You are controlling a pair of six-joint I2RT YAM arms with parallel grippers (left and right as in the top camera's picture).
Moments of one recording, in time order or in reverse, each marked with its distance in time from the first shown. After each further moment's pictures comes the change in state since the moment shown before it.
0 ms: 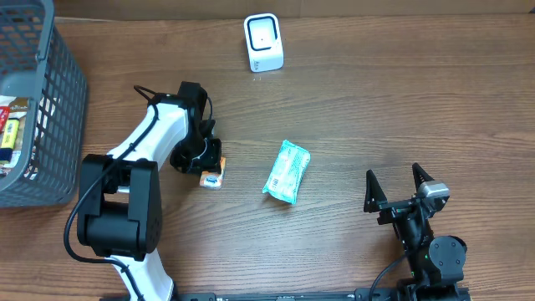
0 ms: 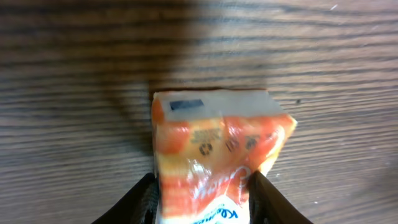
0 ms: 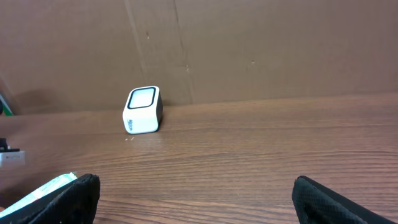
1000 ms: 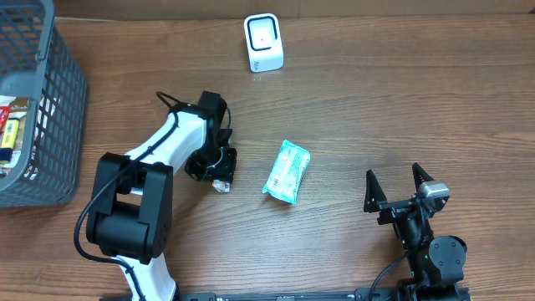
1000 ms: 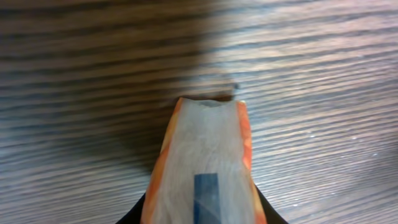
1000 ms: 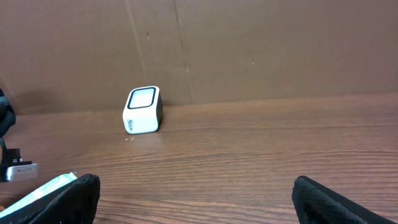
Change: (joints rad) left arm -0.110 0.000 -0.047 0.052 0.025 -0.021; right arm 0.000 0.000 0.000 0.000 0.000 0.000
